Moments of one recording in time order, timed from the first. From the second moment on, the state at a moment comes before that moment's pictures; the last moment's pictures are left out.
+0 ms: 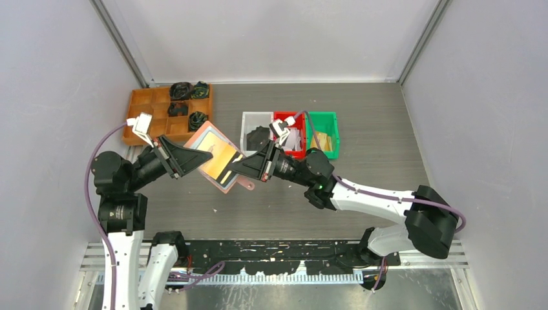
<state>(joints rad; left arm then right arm) 0.06 0.59 0.91 -0.21 1.03 -0.97 1.00 1.34 0.79 0.94 -0.33 1.29</state>
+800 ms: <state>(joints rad) 0.06 0.59 0.97 -0.25 1.00 -0.81 0.40 1.07 1.09 -0.25 -0.27 0.84</state>
